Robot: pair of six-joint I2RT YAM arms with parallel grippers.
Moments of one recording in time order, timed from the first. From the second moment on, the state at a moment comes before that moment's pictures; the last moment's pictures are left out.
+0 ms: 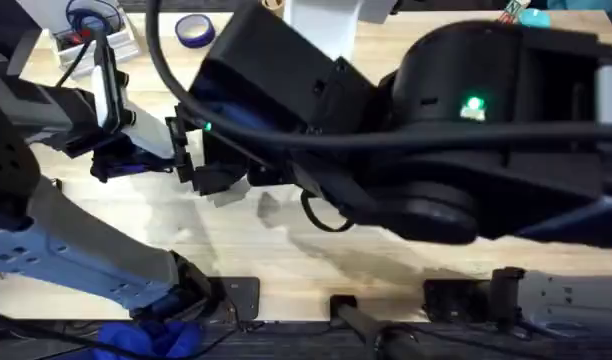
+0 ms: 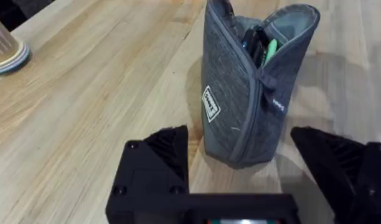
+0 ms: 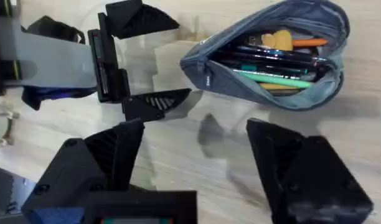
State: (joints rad) left arm 0.53 1.84 0.85 -1.02 1.24 2.06; right arm 1.20 1.52 1.42 -0.85 0.38 1.03
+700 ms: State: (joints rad) left arm 0.53 1.84 0.85 -1.01 1.24 2.06; right arm 1.24 1.54 1.42 -0.85 0.44 1.13
